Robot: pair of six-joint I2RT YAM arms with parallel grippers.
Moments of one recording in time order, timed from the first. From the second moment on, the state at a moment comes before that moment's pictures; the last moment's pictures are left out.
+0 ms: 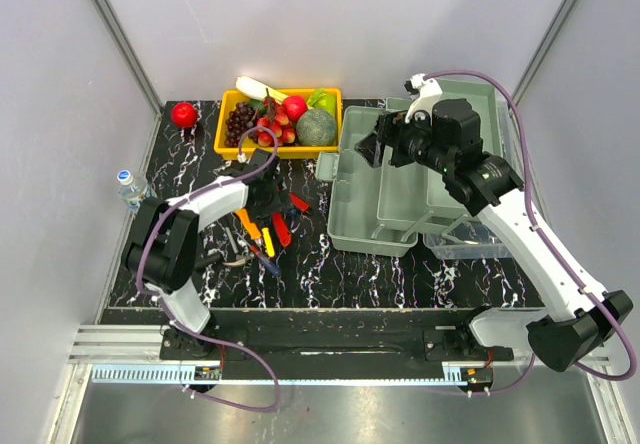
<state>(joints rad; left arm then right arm) -0.40 1.69 1.07 -0.47 -0.08 -0.71 0.51 1.26 1.42 -0.46 -0.17 0.32</state>
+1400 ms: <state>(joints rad) -0.47 1.41 1.46 -0.58 0.09 -0.84 0.65 1.41 1.37 -0.28 -0.45 0.26</state>
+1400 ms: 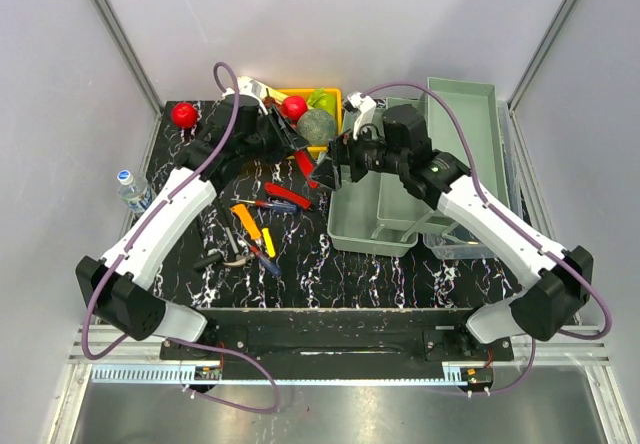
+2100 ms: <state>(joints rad) -0.52 1.41 1.47 -0.49 0.13 -0.78 0.67 1.46 1.38 -0.25 -0.24 0.35</state>
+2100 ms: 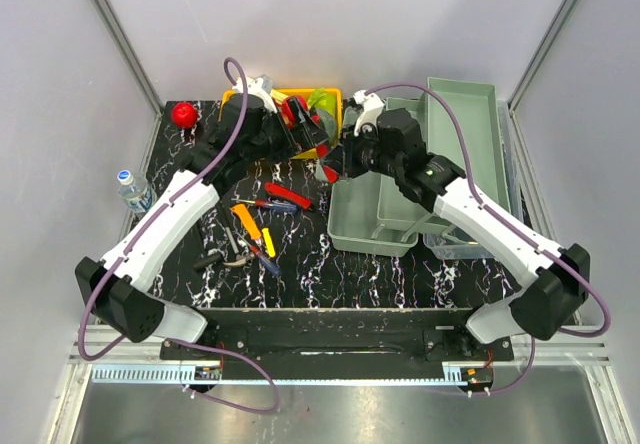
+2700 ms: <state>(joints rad) -0.48 1.30 1.46 -0.48 -0.02 -0.66 0.51 1.23 1.37 -0.49 0.48 0.35</state>
